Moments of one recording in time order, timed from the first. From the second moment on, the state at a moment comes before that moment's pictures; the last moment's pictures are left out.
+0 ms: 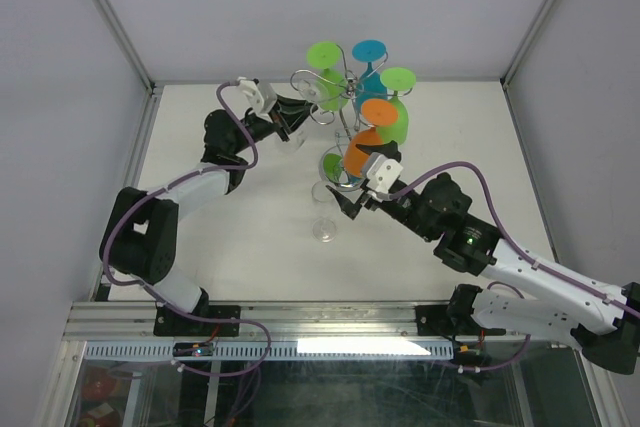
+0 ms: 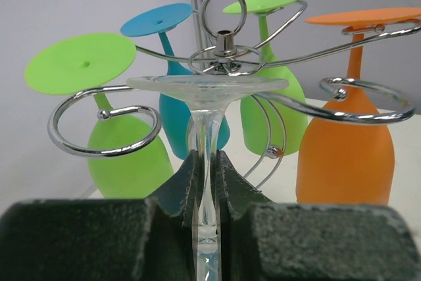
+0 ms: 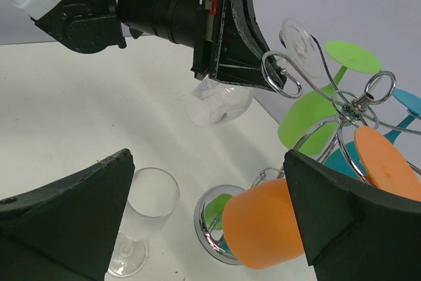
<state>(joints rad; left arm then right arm) -0.37 1.59 0.95 1.03 0.72 -0.14 1.04 0.86 0.82 0.11 0.12 -0.39</state>
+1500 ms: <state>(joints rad) -0.36 1.97 1.13 1.51 0.66 -0.27 1.04 0.84 0.82 0.06 0.10 -0.36</state>
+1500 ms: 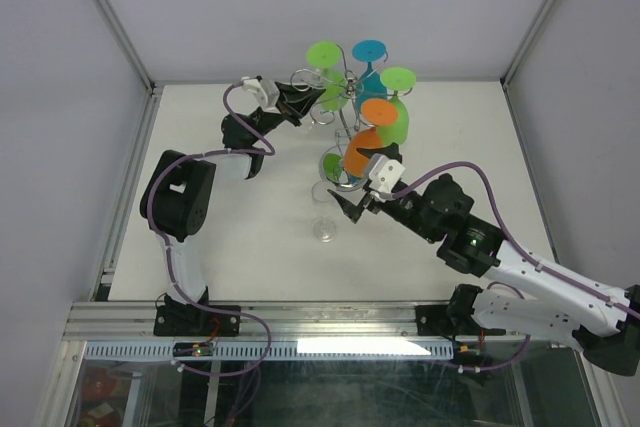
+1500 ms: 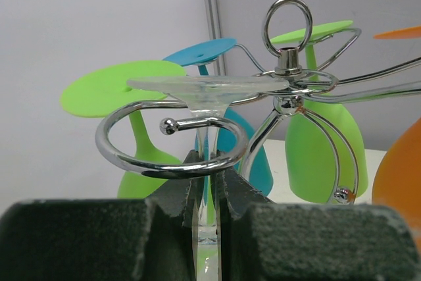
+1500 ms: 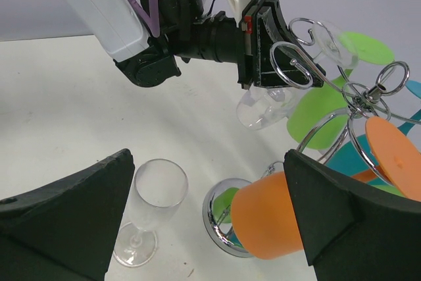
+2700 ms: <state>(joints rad) -0.34 1.92 1.05 1.54 0.55 -0.27 1.04 0.86 0.82 0.06 0.09 -0.37</state>
